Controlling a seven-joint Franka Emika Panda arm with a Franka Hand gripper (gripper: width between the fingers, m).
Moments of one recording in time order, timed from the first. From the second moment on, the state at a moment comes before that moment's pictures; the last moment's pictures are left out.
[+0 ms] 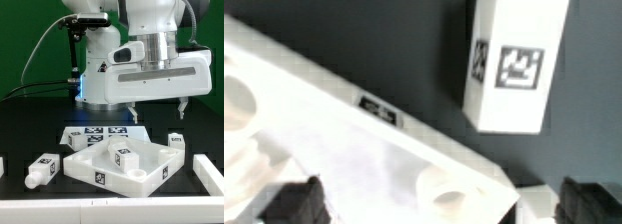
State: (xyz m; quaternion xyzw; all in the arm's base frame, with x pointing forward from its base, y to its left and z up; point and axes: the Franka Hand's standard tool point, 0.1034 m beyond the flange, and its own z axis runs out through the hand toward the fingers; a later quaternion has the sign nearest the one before) arm 0.453 0.090 0.069 -1.00 0.04 -0.01 0.05
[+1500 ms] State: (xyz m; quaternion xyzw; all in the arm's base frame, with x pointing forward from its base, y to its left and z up) arm 0.480 -0.039 0.056 -0.97 0.22 -0.01 0.07
